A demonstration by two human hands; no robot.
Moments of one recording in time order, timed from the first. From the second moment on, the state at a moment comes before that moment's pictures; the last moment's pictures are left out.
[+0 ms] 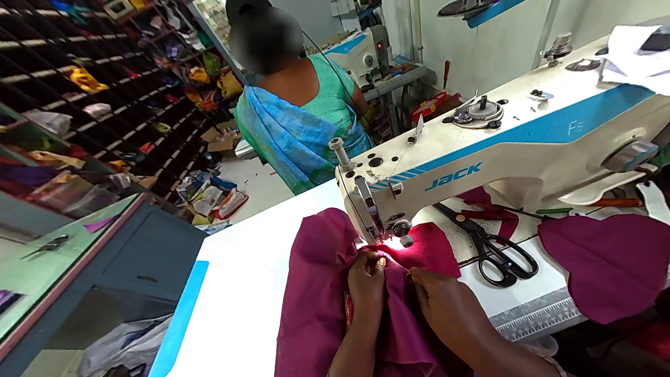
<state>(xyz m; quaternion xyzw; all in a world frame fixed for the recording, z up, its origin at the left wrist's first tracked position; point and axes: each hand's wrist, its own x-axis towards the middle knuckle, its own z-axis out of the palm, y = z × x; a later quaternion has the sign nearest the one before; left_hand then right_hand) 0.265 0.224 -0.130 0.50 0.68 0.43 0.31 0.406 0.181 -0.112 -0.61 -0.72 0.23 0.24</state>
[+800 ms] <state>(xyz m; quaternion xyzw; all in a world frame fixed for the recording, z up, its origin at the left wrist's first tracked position) 0.266 0.224 -0.131 0.47 0.65 0.50 0.34 0.409 0.180 -0.107 -0.60 -0.72 0.27 0.22</state>
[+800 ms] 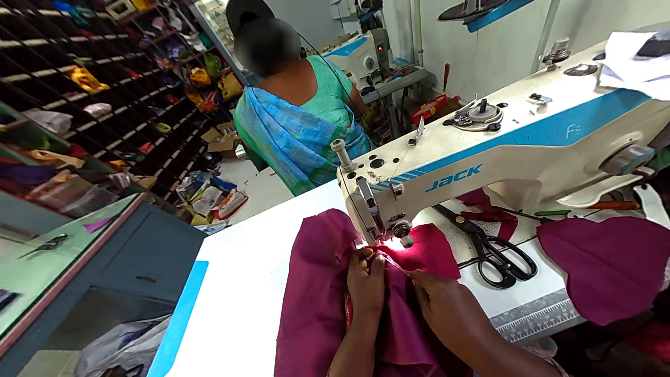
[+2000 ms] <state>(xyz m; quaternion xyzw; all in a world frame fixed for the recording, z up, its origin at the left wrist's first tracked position) 0.269 0.223 -0.134 0.46 0.65 0.52 0.31 0.406 0.184 -0.101 -0.62 -0.70 0.30 0.19</state>
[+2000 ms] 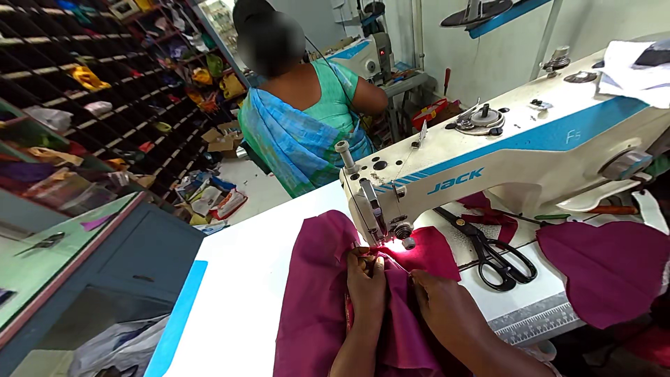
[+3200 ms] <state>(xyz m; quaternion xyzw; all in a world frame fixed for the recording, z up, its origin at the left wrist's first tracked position) 0.269 0.221 -0.136 0.50 0.63 0.52 0.28 0.393 0.182 -0.106 -0.64 -0.71 0.22 0.19</state>
